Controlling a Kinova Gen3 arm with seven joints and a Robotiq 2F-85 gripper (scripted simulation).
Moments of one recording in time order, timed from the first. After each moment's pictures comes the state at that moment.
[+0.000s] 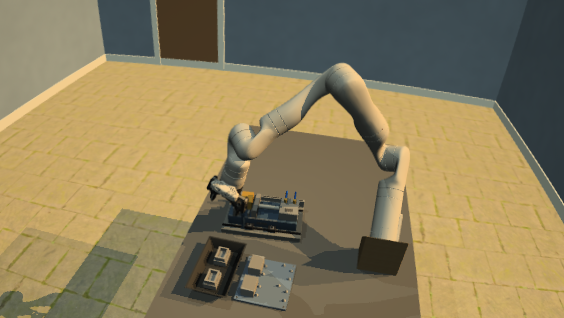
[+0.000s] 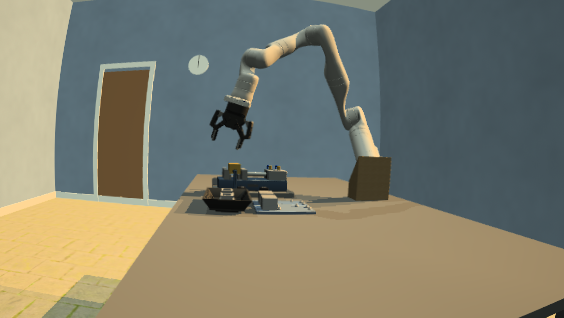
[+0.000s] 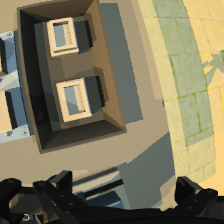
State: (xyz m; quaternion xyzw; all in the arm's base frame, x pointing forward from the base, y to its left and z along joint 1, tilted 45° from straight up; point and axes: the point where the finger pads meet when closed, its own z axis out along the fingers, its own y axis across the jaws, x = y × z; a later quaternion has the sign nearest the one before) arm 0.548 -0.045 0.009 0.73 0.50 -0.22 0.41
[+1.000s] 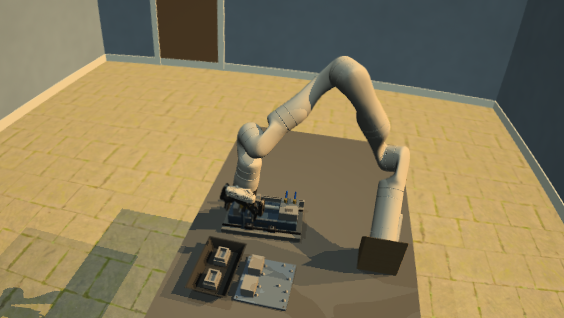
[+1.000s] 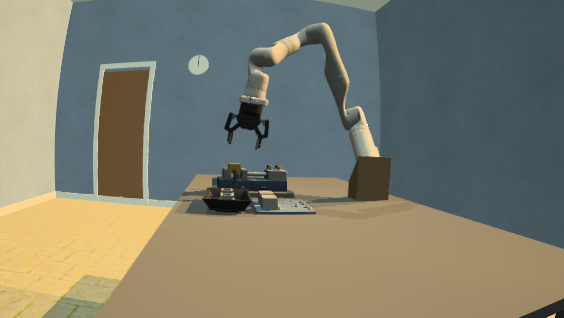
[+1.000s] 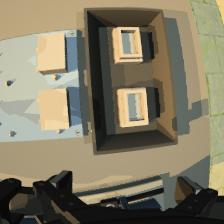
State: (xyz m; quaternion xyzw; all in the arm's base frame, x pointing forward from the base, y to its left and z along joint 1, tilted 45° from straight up) arm 0.490 -0.023 -0.004 0.73 0.54 -0.26 0.34
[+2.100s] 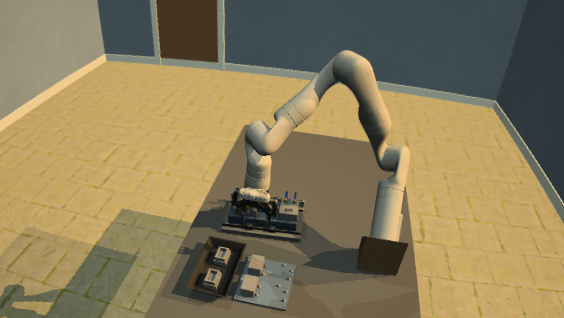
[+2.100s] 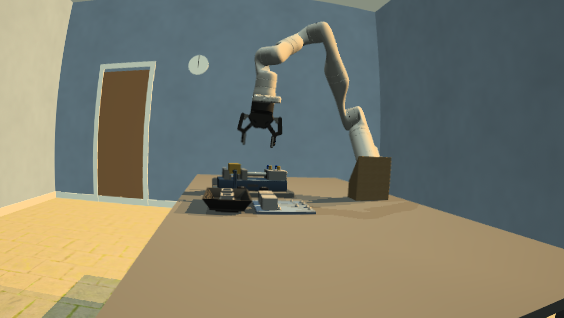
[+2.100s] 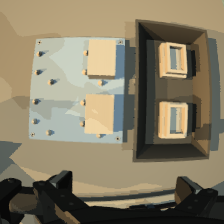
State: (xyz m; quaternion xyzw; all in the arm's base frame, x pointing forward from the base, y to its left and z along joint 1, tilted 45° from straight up) arm 0.445 -0.004 -0.008 0.71 0.57 -0.29 0.28
